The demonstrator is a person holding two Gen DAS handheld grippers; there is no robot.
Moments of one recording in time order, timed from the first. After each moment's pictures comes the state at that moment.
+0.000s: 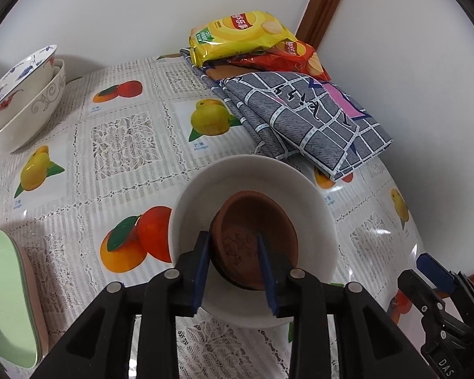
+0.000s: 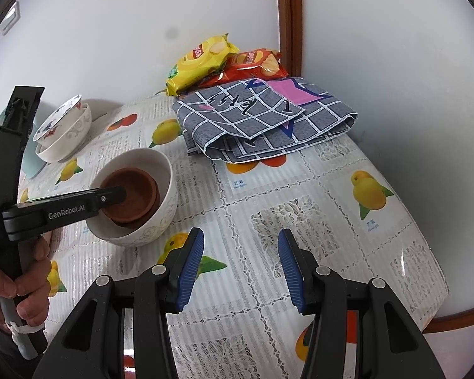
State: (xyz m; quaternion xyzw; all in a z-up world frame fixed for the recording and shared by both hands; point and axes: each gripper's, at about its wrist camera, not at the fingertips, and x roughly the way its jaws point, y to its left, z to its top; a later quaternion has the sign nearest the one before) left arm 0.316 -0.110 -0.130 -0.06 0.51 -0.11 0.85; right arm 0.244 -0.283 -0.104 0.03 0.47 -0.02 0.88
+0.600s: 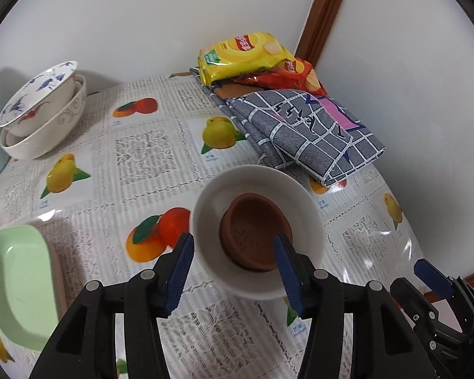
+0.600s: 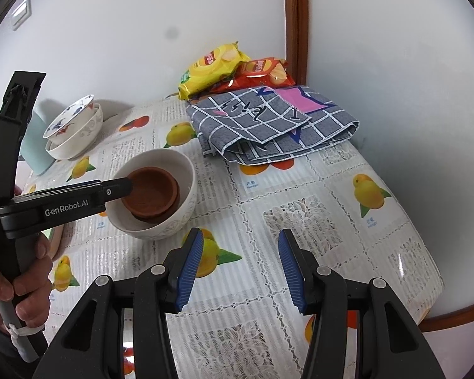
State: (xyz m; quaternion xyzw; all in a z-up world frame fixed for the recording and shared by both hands) left arm 0.288 -0.097 -0.100 -0.05 0.49 -0.09 0.87; right arm 0.228 -0.265 -0.083 0.02 0.46 -0.02 0.89
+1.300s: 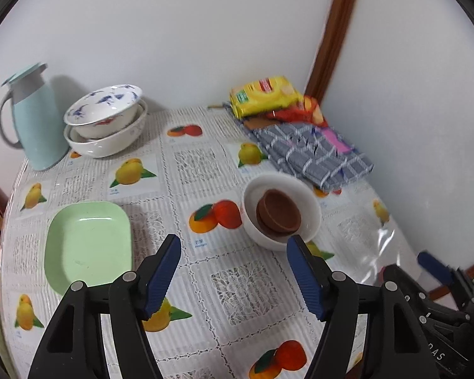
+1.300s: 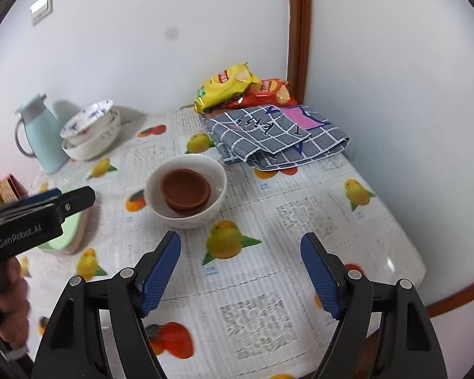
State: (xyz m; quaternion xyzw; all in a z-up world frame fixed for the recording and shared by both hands) left arm 0.193 -0.041 -0.039 -0.07 0.41 -0.06 0.91; right arm 0.175 -0.223 -0.039 0.02 0.43 -0.03 0.90
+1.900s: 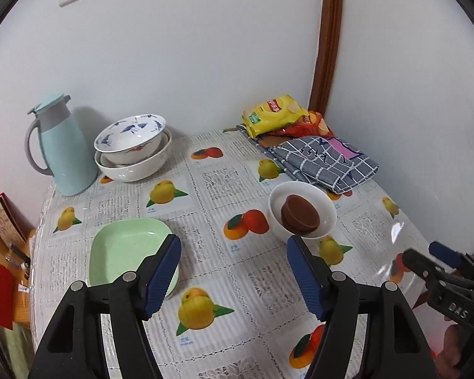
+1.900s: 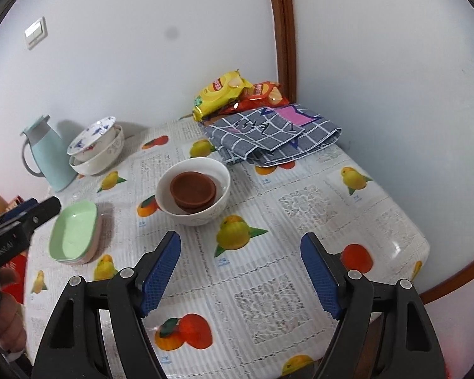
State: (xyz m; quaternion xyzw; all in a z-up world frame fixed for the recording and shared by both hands) left arm 0.157 -0.017 -0.019 -0.01 0.37 -0.04 0.93; right arm 0.153 -0.226 -0.037 0.07 0.42 -0.02 0.90
